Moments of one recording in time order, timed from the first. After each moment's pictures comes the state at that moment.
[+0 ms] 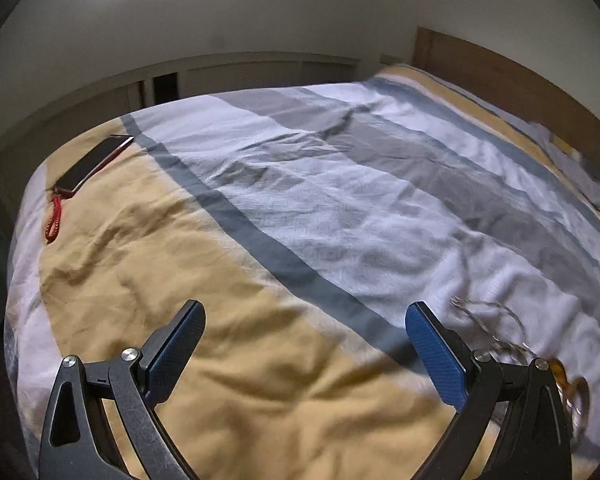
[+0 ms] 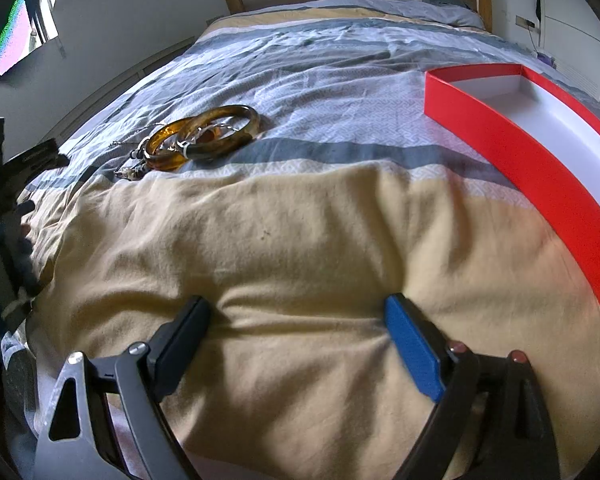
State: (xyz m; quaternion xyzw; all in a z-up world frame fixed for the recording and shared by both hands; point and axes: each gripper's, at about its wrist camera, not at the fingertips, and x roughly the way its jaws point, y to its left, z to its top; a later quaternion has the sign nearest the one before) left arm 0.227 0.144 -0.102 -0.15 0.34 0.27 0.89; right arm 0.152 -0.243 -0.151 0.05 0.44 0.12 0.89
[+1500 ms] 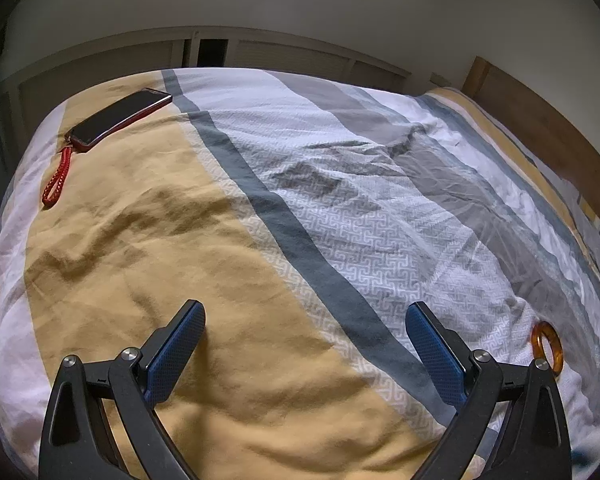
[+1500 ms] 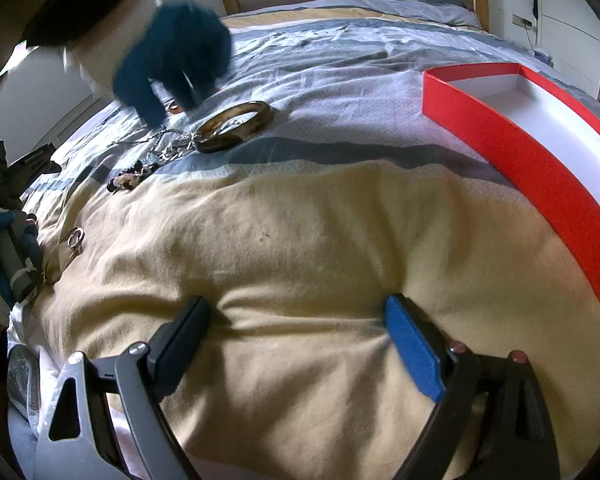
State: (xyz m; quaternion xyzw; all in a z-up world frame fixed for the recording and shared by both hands) left arm 0.231 0.211 -0.113 -0.26 0.32 0.30 0.86; right arm 0.150 -0.245 -0.151 0.05 0.44 0.11 0.89
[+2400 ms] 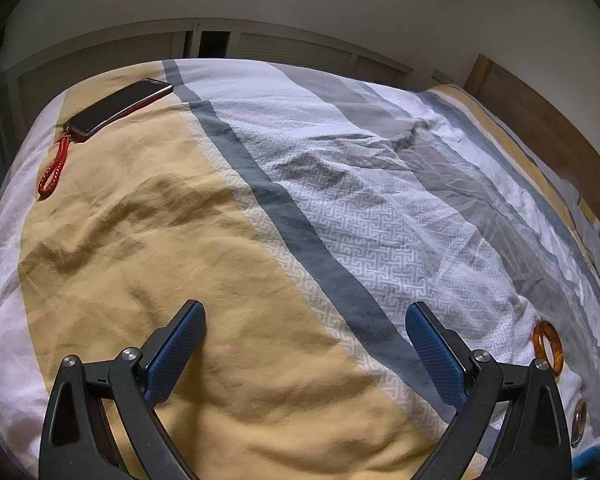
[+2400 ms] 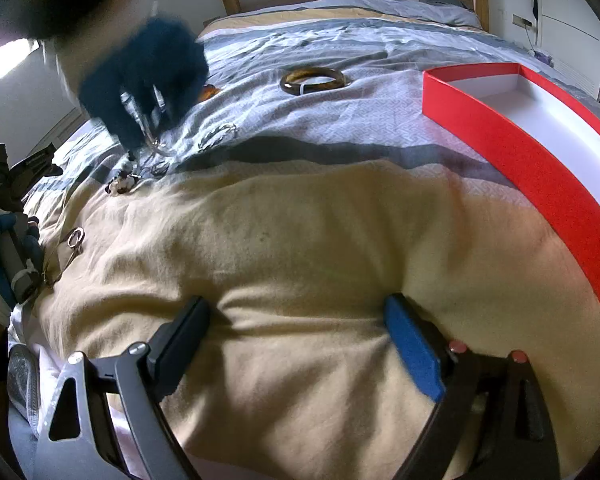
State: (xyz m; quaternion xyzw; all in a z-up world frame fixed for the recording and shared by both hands) left arm 0.230 0.216 -0.118 -0.27 0.33 0.29 0.86; right arm 0.154 -0.245 -0.151 0.05 0.44 0.11 0.89
